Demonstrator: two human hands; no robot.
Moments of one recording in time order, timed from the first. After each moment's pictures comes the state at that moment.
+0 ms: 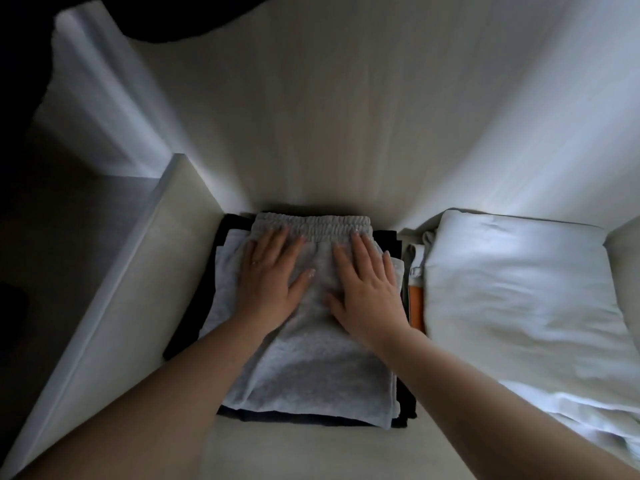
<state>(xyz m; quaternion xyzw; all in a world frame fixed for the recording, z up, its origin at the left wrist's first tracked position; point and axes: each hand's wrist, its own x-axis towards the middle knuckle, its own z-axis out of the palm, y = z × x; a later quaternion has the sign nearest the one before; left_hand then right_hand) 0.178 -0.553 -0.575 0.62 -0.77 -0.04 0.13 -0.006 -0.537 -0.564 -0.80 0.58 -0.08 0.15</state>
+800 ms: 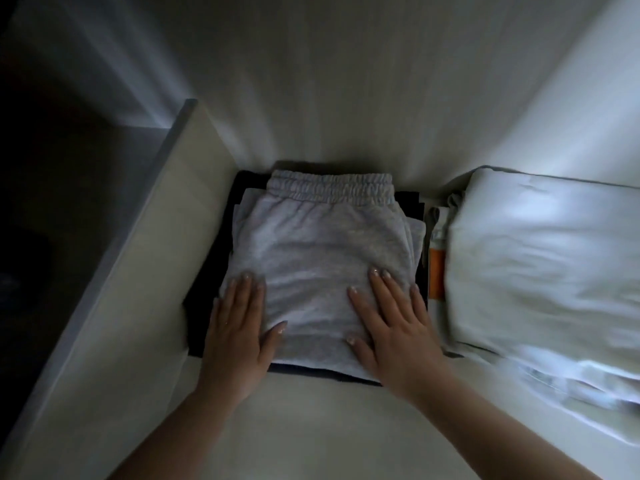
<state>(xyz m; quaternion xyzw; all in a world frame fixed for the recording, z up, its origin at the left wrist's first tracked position) 0.221 -0.414 -0.614 0.69 -0.72 -0.06 0.08 -0.030 -0.443 -0.600 -0.84 0.52 -0.05 0.12</state>
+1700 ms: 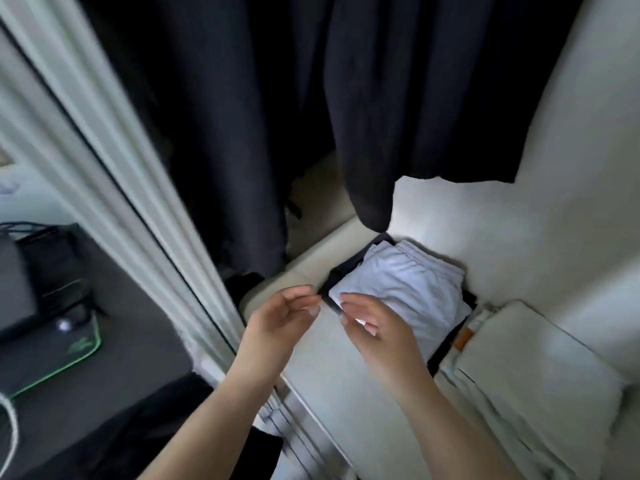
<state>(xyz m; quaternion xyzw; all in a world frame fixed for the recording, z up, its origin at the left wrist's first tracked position) 0.135 -0.192 -0.311 0.65 -0.20 -0.35 0.65 0.013 -0.291 -0.318 -0.75 0.34 -0.22 0.52</state>
